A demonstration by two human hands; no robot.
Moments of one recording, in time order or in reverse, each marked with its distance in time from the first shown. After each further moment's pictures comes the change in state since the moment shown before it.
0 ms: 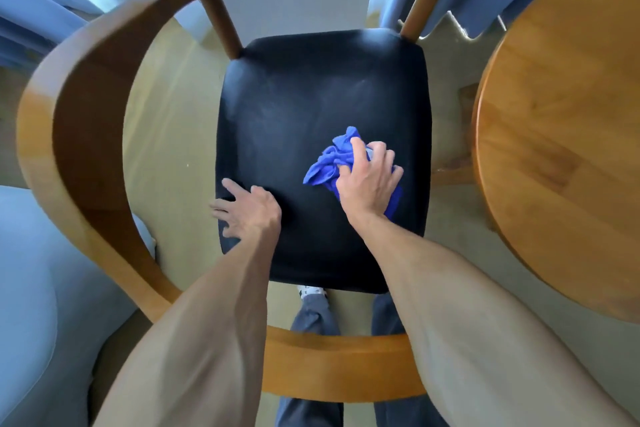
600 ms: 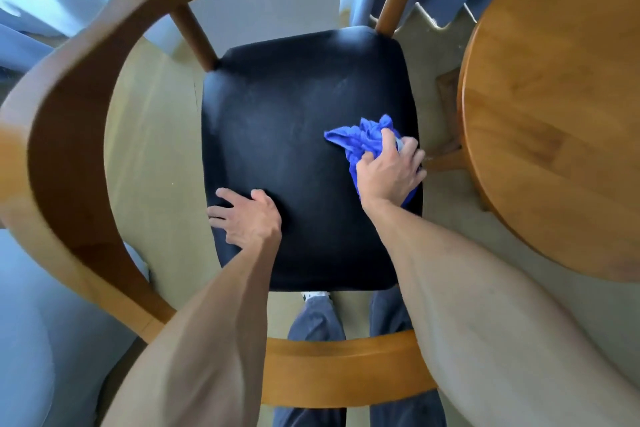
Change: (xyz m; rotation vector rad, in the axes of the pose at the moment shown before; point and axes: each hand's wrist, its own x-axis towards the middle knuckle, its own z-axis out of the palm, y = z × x) left_hand 0.011 0.005 0.011 0.091 0.026 0.104; right_hand 0.018 0.015 -0.011 0.041 0.087 0.403
